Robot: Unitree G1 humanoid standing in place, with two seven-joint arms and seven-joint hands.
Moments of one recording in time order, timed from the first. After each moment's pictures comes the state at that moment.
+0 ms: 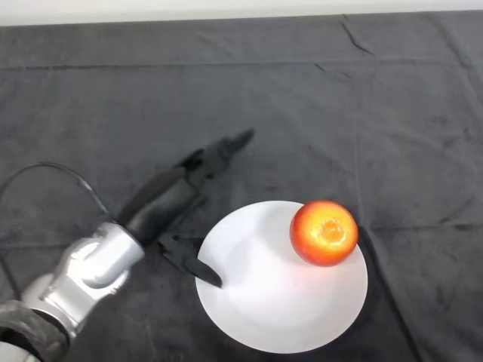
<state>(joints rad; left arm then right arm) -0.57 0.38 -0.51 0.83 0.20 -0.76 0.03 -0.83 -0.50 -1.84 1.31 1.66 0.65 0.51</state>
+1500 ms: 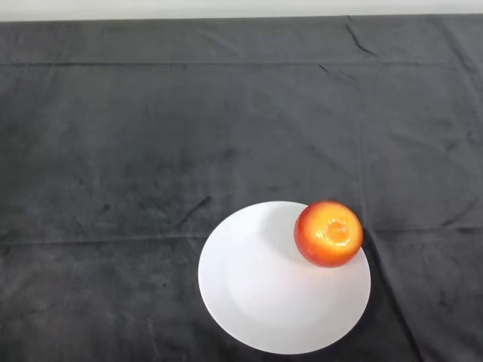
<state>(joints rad) -0.45 0.74 0.20 0.78 -0.14 -0.81 0.24 -0.83 -0.50 -1.84 1.31 1.66 0.65 0.51</state>
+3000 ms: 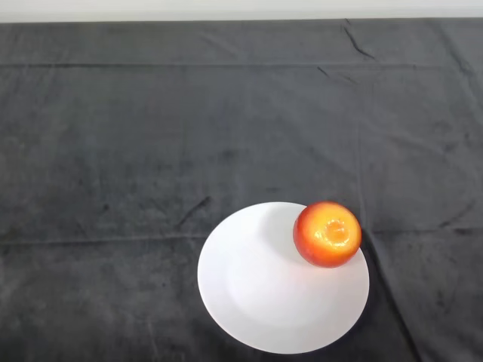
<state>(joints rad) -0.44 0.84 0.57 1.12 -0.25 -0.88 0.43 -0.83 -0.50 -1.84 1.31 1.66 0.65 0.51</state>
